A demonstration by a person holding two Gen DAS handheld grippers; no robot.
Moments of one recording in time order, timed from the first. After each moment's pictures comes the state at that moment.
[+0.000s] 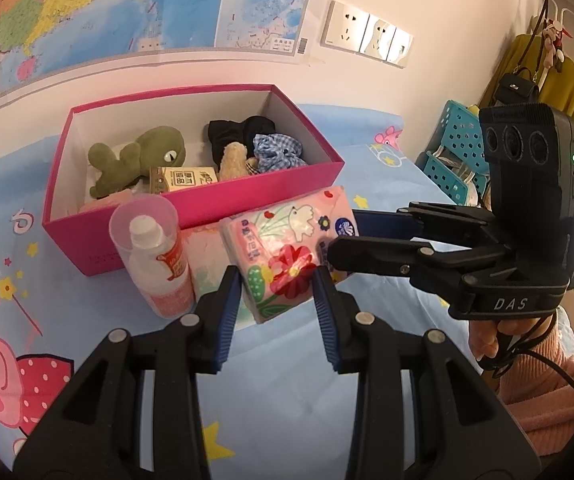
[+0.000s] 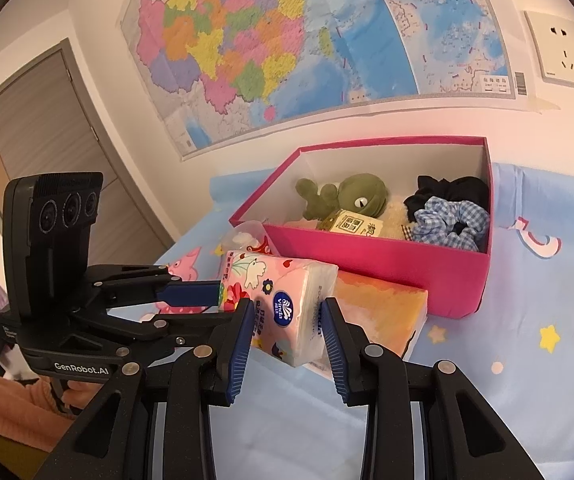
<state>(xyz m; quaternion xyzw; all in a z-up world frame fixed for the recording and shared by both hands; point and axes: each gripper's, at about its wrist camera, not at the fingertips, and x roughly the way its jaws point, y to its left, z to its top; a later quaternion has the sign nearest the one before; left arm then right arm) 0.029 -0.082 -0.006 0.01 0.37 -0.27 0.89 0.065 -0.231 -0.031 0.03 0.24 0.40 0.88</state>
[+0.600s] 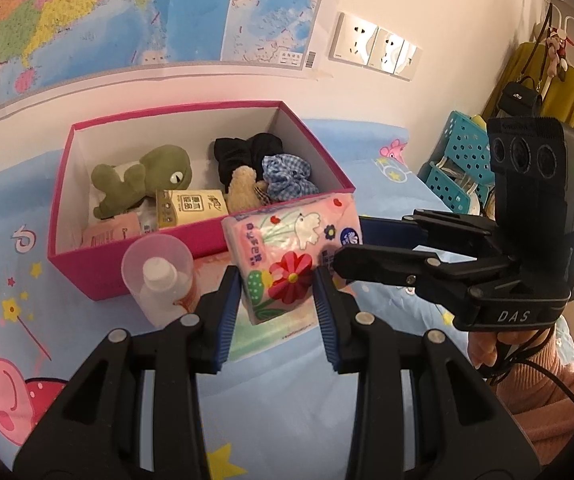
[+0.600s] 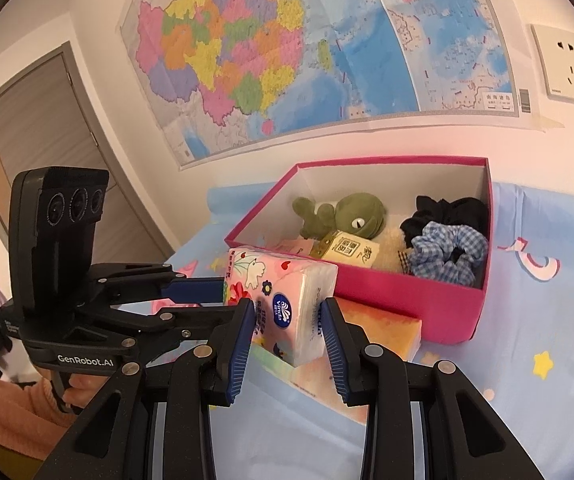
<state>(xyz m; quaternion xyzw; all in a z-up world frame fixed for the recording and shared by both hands) 0.053 -0.078 0.005 0.01 0.37 -0.27 0.89 0.081 -0.228 -0.017 0.03 0.22 0.40 0.89</state>
